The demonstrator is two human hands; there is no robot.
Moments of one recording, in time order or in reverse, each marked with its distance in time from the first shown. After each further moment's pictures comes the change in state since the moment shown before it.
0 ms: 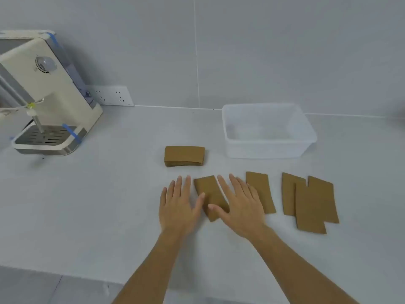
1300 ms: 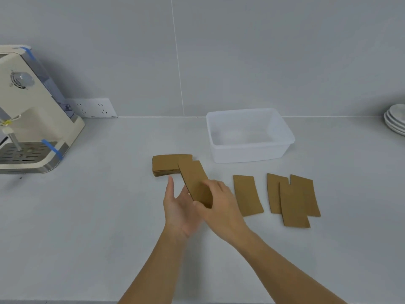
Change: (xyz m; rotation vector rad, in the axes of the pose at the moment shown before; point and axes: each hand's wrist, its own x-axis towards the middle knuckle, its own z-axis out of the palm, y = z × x) left_hand 0.008 0.036 -0.033 -2.167 -0.607 -0.430; right_hand -0.005 -0.052 -0.051 0.612 0.042 0.158
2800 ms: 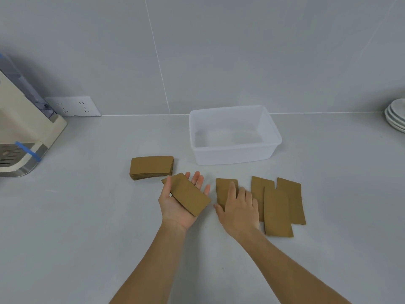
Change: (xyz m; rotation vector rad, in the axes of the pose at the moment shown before) left_hand 0.054 -0.034 0.025 -0.247 0.122 0.081; right_hand 0.030 0.111 -0.025 -0.703 -0.023 0.264
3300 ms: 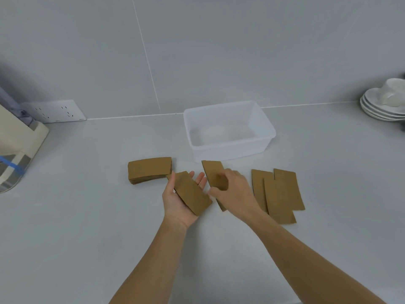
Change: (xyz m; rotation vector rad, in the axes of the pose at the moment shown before) left_hand 0.004 0.019 -0.003 0.185 0.002 -0.176; right_hand -0.004 -0.028 -0.057 0.653 -0.009 -0.010
